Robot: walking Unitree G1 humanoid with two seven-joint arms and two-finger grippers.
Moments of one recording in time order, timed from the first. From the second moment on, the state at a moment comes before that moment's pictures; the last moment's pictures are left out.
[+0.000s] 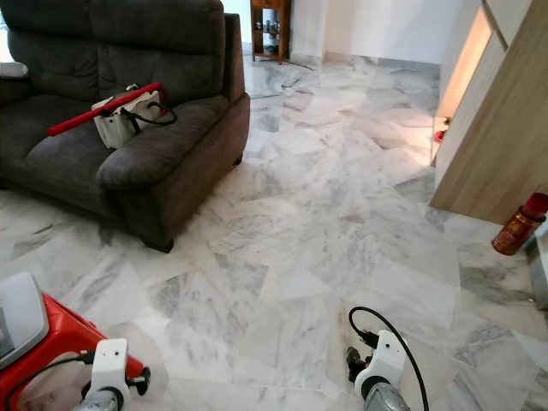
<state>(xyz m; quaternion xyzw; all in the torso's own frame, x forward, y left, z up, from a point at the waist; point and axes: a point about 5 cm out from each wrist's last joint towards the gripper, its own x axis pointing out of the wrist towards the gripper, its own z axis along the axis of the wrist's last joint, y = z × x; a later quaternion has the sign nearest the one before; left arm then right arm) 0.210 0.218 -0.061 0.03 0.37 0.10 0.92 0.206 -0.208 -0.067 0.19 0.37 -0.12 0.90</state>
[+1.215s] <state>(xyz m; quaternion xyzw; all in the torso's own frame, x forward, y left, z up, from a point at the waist) 0.196 0.219 -0.069 0.03 0.39 0.10 0.92 0.208 -0.196 -0.068 0.20 0.36 -0.10 0.90</state>
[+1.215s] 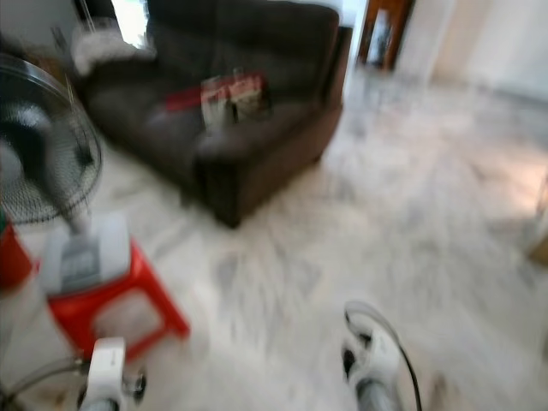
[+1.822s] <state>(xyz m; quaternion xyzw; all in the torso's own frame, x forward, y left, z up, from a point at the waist) 0.191 0.213 -0.073 0.03 0.39 0.09 0.91 0.191 -0.207 -0.075 0.19 0.38 -0.12 0.90</state>
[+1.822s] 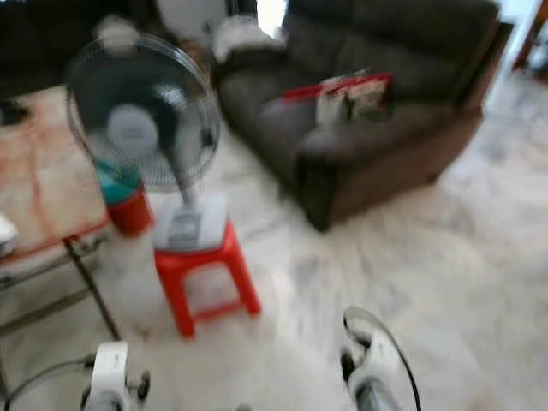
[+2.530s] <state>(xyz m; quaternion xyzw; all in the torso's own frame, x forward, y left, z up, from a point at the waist) 0.188 0.215 -0.074 0.02 0.39 0.10 0.91 0.206 -0.201 -0.068 0.19 0.36 -0.10 0.91</state>
